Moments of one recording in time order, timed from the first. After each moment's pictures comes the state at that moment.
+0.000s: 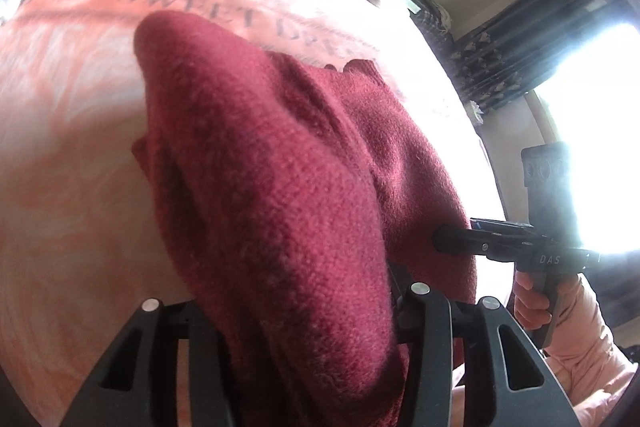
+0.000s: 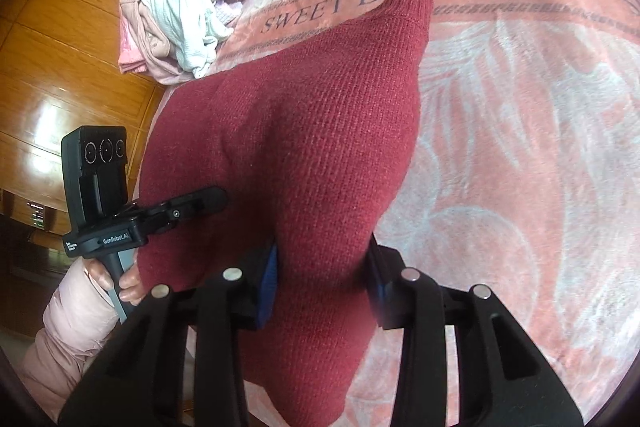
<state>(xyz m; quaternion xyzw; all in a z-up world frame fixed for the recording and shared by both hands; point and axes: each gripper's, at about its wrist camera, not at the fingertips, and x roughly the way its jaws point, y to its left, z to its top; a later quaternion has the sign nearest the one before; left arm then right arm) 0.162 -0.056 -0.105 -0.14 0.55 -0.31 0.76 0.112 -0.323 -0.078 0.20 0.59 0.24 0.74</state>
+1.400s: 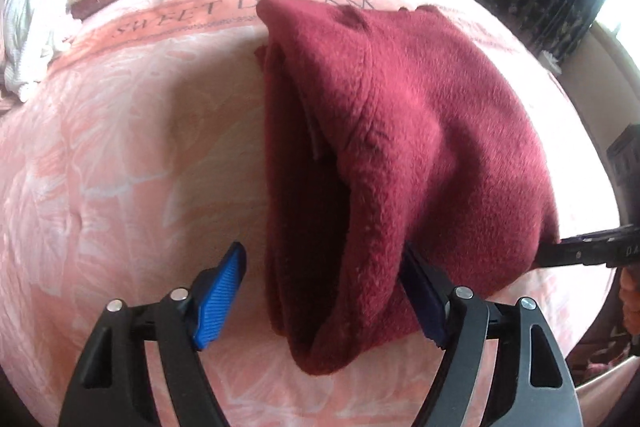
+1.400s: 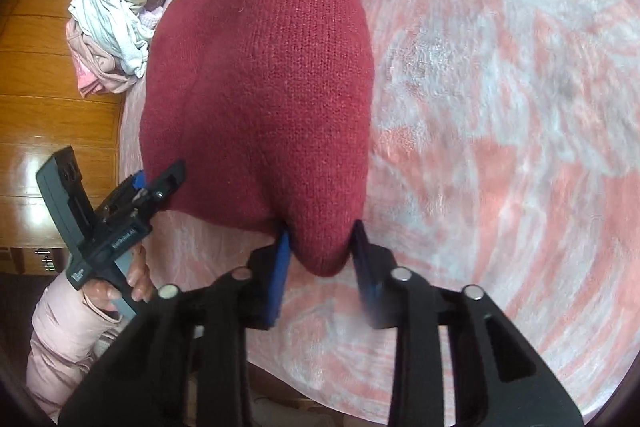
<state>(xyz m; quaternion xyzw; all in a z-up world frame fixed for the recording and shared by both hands) 0.040 -0.158 -0.125 0.04 0.54 -0.17 0.82 0.009 -0.446 -0.138 0.28 0.66 0.17 0.68</state>
